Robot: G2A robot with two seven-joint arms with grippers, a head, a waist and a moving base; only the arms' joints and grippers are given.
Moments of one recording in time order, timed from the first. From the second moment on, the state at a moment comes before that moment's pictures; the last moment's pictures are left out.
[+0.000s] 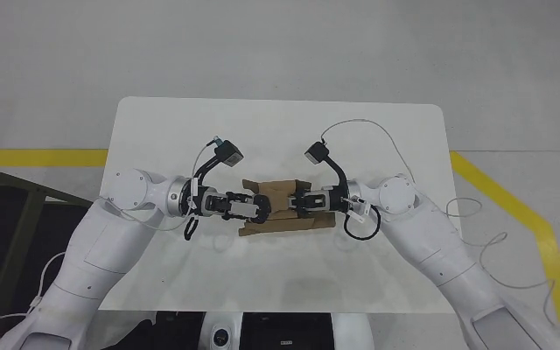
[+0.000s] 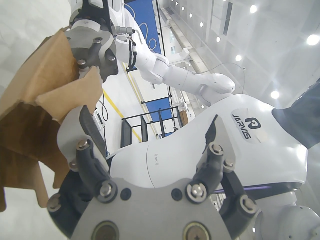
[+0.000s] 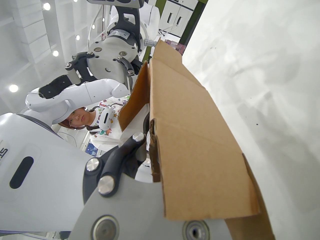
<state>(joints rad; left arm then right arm) 0.99 -0.95 -1.11 -1.58 -0.66 -0.28 -1.36 -0.81 -1.17 0.82 -1.30 0.43 -0.51 1.09</state>
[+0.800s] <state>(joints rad) 1.01 -0.94 -1.22 -1.58 -0.64 -0.29 -1.34 -0.84 -1.15 0.90 -1.32 0.40 -0.49 1.12</state>
